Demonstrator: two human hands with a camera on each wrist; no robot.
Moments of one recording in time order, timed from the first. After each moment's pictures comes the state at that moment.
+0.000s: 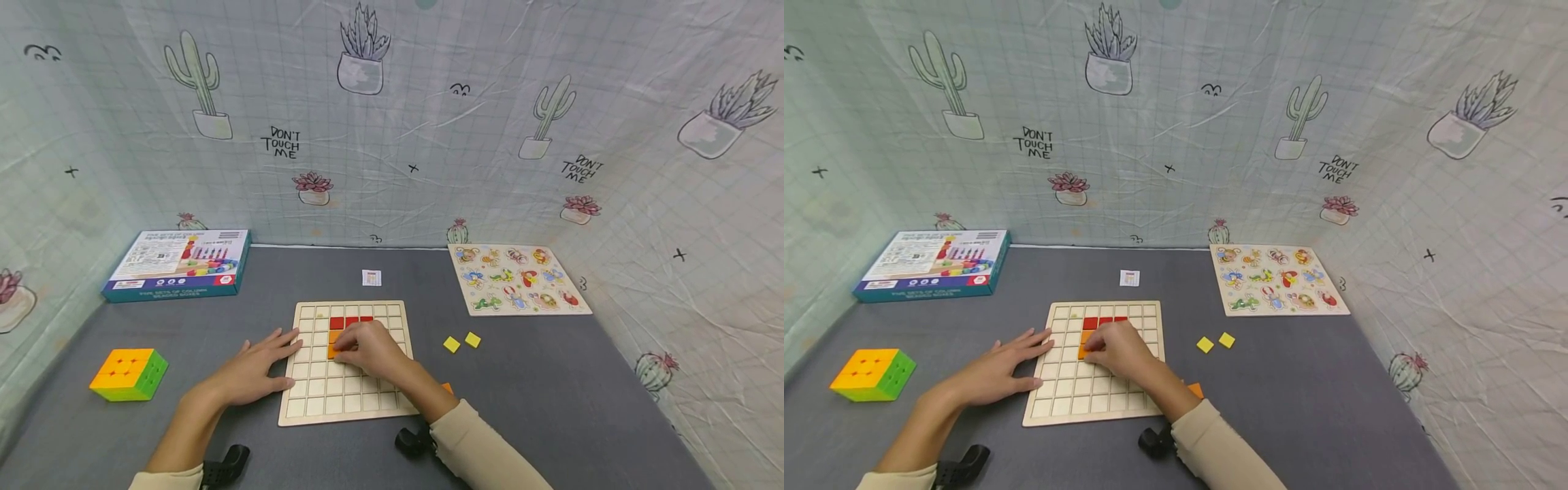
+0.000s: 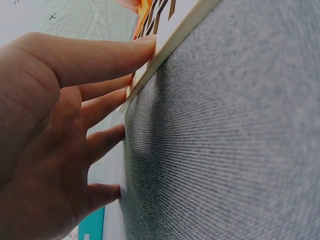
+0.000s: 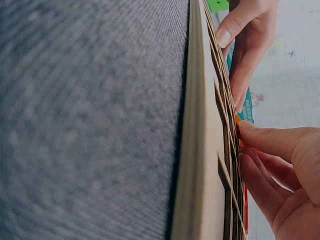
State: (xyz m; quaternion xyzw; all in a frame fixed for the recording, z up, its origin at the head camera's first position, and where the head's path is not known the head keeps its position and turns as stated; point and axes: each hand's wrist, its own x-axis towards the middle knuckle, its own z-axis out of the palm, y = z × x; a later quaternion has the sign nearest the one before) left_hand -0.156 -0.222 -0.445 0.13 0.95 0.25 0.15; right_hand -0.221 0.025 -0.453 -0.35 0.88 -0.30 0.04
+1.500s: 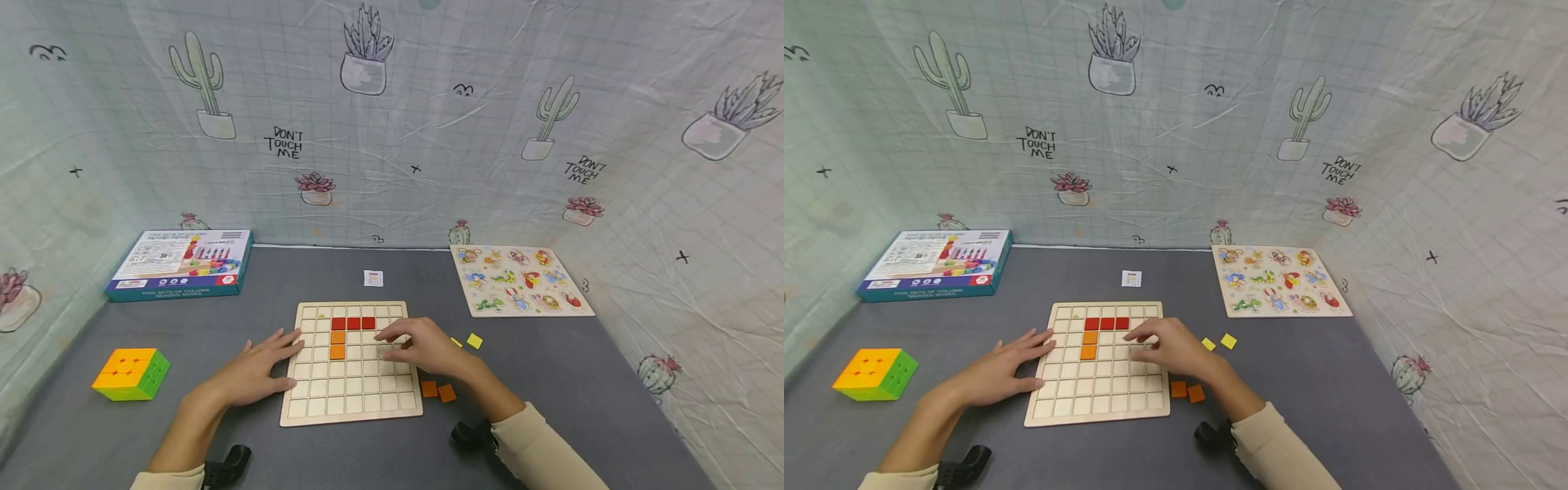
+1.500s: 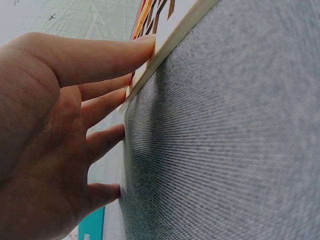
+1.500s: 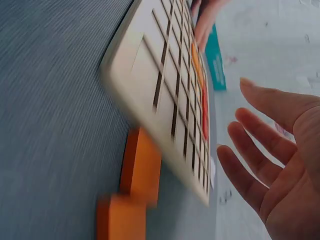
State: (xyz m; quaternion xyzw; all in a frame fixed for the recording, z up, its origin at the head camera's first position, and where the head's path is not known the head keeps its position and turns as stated) left_hand -0.154 -0.223 -0.443 0.14 0.95 0.25 0.14; right_hand -0.226 0.113 -0.423 -0.38 0.85 -0.34 0.12
